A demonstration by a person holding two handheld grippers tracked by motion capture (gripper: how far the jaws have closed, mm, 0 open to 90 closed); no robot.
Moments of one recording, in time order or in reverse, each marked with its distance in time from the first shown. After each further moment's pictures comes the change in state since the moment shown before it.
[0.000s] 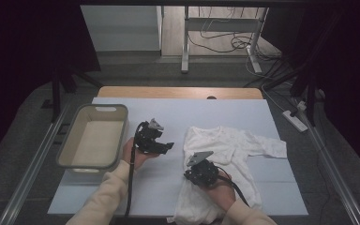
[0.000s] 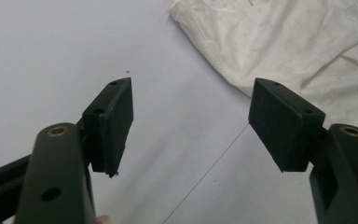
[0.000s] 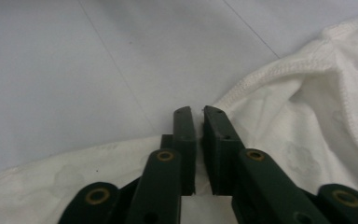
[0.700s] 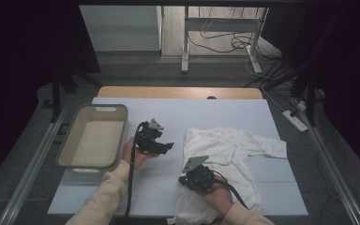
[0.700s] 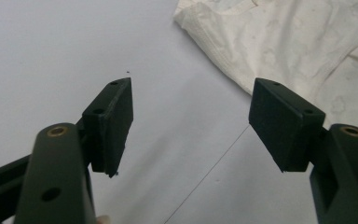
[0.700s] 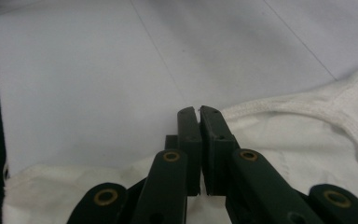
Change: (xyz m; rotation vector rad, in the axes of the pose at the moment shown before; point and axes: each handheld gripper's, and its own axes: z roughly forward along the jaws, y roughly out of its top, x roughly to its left) left arm 0.001 0.000 0.001 0.007 0.002 0.004; right arm 0.020 0.004 0.000 -0.010 0.083 -0.061
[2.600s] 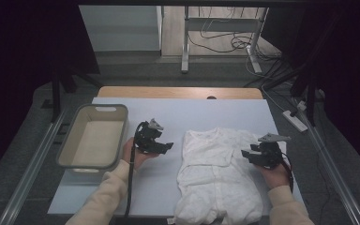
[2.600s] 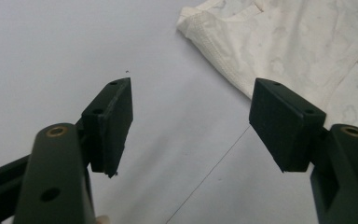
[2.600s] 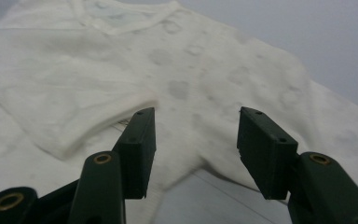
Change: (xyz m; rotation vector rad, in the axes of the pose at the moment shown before) left arm 0.001 -0.001 0.001 0.002 0.000 -0.006; right arm -0.151 -0.119 -0.117 -0.169 -0.404 0.418
